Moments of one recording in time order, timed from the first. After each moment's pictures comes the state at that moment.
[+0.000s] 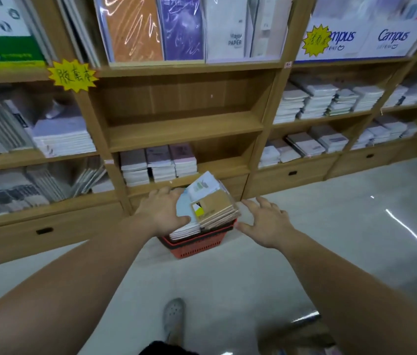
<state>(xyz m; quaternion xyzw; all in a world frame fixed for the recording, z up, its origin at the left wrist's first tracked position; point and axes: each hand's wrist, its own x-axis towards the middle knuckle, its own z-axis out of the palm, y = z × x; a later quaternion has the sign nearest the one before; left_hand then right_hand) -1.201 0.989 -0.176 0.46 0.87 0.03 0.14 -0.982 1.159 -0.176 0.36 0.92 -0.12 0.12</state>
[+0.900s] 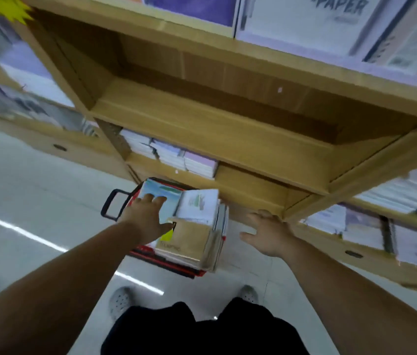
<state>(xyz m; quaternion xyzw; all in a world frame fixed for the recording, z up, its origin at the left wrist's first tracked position) -1.352 1.366 -0.301 0.12 0.95 0.03 0.29 -1.274 1.680 -0.302 0.08 0.92 -0.14 0.36</state>
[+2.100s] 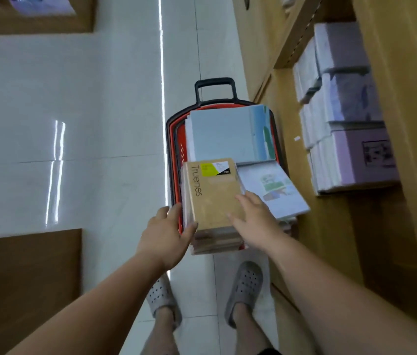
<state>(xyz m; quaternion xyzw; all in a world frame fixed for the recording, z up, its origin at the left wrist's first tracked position) -1.201 1.501 -0.563 -0.51 0.76 0.36 0.17 -1.406 1.597 -0.568 -0.36 0.81 -0.10 0.45</state>
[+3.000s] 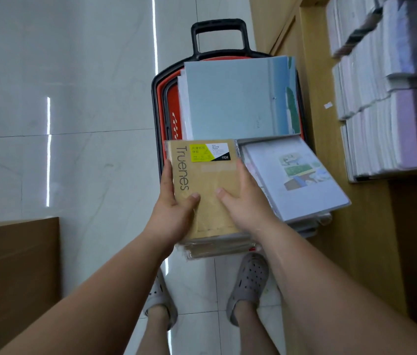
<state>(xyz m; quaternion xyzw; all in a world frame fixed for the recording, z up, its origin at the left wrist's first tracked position) -1.232 1.486 -0.691 -0.55 0.50 0.66 -0.09 -1.391 1.559 -0.691 -0.25 0.81 -0.25 0.47</state>
